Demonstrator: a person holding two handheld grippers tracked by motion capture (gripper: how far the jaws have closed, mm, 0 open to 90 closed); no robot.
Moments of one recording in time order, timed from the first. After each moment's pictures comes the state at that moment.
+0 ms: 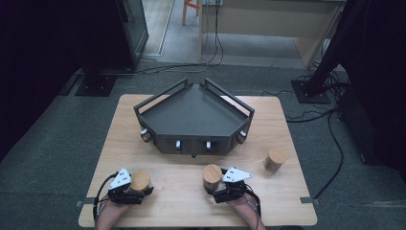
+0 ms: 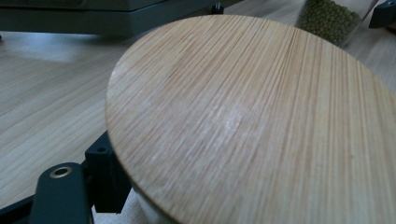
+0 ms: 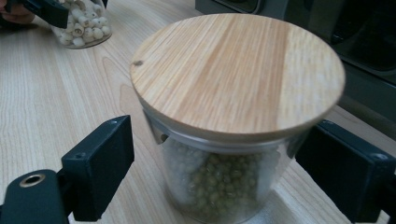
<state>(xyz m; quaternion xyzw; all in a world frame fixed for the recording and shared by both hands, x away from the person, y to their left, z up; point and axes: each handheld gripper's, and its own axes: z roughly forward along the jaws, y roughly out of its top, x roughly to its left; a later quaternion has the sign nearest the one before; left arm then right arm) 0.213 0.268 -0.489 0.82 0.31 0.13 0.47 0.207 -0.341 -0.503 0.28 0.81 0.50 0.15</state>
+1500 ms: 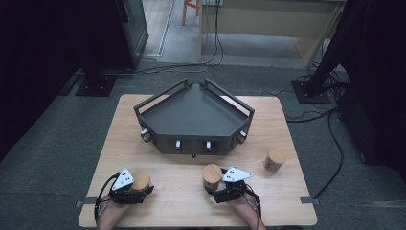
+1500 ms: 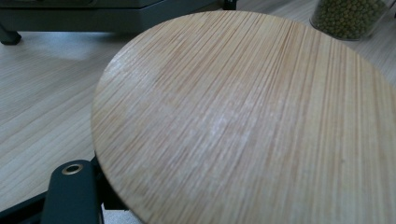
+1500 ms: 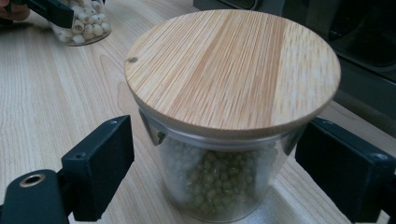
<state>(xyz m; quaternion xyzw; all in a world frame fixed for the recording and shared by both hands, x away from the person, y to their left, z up) 0.205 0.256 -0.482 0.82 0.32 0.15 0.45 0.208 -0.340 -0.501 0.28 0.81 0.49 0.15</state>
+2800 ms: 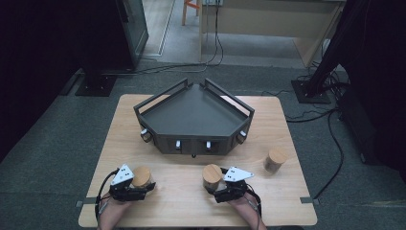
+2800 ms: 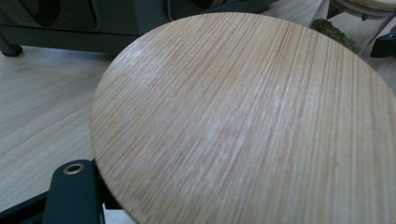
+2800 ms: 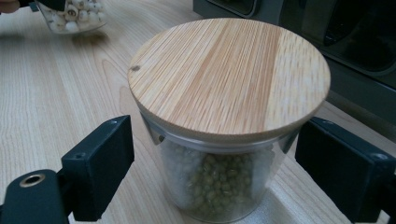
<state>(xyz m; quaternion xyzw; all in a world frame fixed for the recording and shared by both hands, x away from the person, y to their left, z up) 0.206 0.250 -0.456 0.81 0.35 0.14 0.45 0.207 -0.342 -0.499 0.28 0.81 0.50 0.15</state>
